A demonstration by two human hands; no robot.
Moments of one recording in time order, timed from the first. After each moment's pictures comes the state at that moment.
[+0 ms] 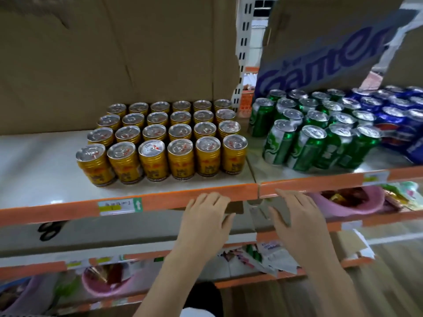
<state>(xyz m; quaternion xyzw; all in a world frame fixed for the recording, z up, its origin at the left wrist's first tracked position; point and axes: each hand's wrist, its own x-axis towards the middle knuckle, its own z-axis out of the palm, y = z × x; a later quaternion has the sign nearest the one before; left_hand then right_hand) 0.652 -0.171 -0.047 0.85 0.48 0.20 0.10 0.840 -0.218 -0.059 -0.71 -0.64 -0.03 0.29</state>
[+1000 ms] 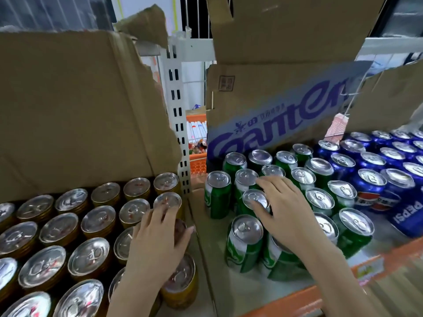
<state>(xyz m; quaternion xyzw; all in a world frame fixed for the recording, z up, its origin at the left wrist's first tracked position) 0.753 0.037 0.004 0.82 0.56 0.11 0.09 0.992 -0.009 0.005 -0.70 -0.66 -0.10 0.23</state>
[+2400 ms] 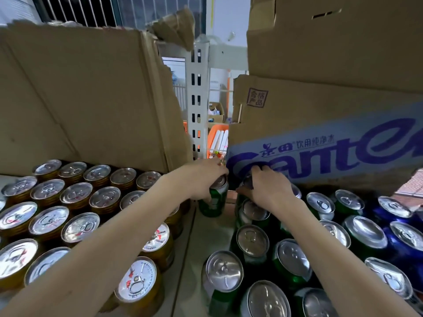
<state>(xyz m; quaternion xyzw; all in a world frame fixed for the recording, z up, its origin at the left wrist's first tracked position) 0.856 0.147 0.064 0.87 0.48 -0.06 0.05 1.025 0.147 0.027 -0.67 -0.74 -0.01 0.02</state>
